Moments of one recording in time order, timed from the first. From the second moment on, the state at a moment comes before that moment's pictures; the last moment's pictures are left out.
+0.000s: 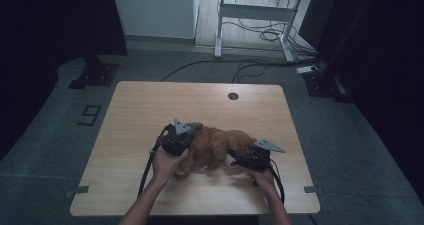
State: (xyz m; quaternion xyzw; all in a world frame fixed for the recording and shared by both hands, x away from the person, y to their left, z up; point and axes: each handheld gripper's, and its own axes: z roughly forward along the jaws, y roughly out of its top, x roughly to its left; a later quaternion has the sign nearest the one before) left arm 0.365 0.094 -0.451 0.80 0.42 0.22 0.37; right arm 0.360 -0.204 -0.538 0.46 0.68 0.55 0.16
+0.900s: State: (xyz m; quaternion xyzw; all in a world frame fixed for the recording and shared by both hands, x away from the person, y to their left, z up) left arm 0.374 0.003 -0.426 0.83 0.36 0.19 0.39; right arm 0.359 -0.205 -0.538 0.46 0.68 0.55 0.16
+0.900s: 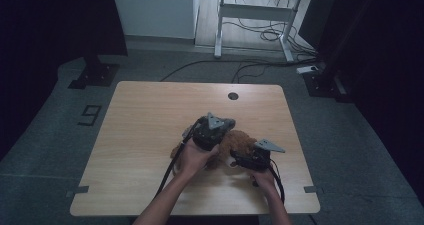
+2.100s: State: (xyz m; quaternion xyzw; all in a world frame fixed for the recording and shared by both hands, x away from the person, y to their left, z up) left arm 0.371 0.147 -0.493 0.77 0.50 0.13 0.37; right arm 0.358 -0.204 -0.537 0.45 0.68 0.55 0.16
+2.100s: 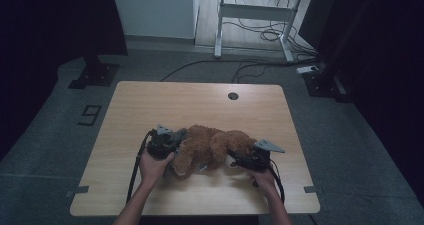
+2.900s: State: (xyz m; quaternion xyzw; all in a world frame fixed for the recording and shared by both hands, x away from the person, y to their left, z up) left arm 0.376 0.143 -0.505 0.75 0.51 0.04 0.42; right arm 0.354 -0.198 -0.535 0.45 0.68 0.55 0.18
